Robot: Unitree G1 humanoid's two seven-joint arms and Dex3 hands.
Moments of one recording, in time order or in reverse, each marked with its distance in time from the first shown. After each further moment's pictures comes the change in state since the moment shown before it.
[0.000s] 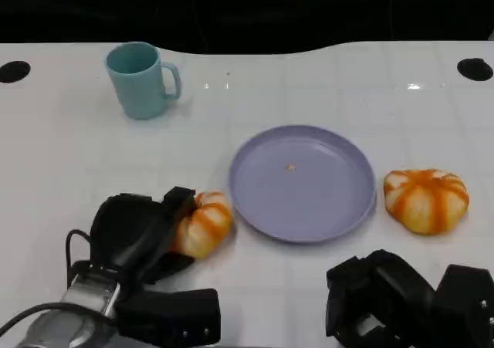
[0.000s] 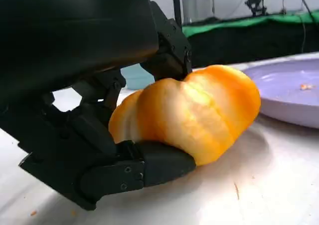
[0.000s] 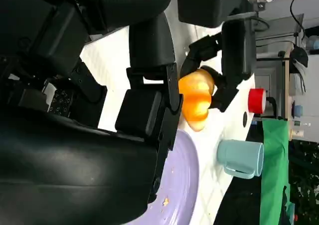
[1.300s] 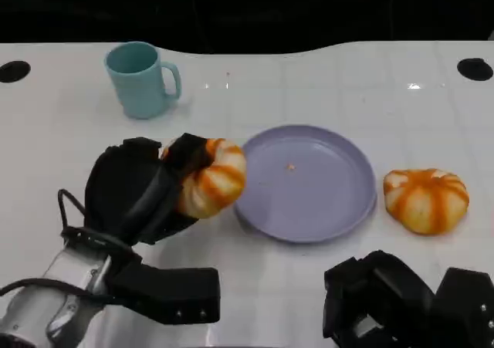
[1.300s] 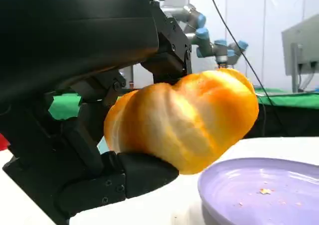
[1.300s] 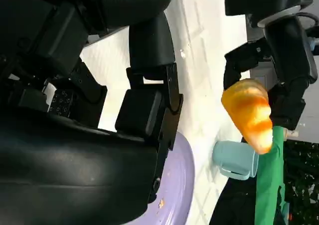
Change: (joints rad) left arm 0.022 0.095 0.061 -0.364 -0.024 -0.034 -0.066; right arm 0.011 0.008 0.006 -0.016 -0.003 -0.009 -0.011
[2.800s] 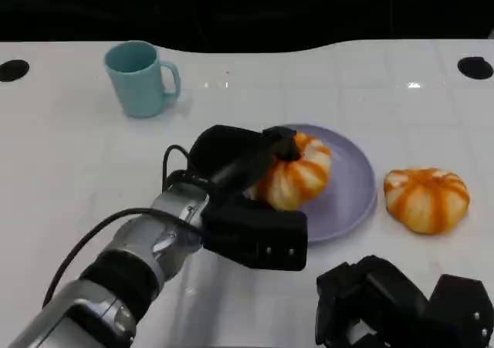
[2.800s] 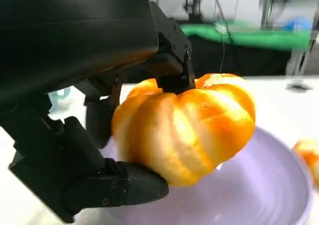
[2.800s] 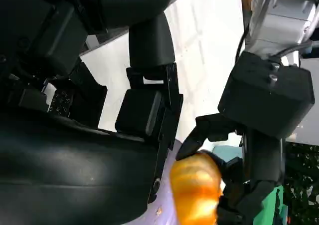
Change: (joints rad) left arm -0.384 -0.305 -0.124 0.508 -0.101 -0.021 -0.275; right arm 0.022 0.010 0.027 -0.026 -0.006 0.000 -0.017
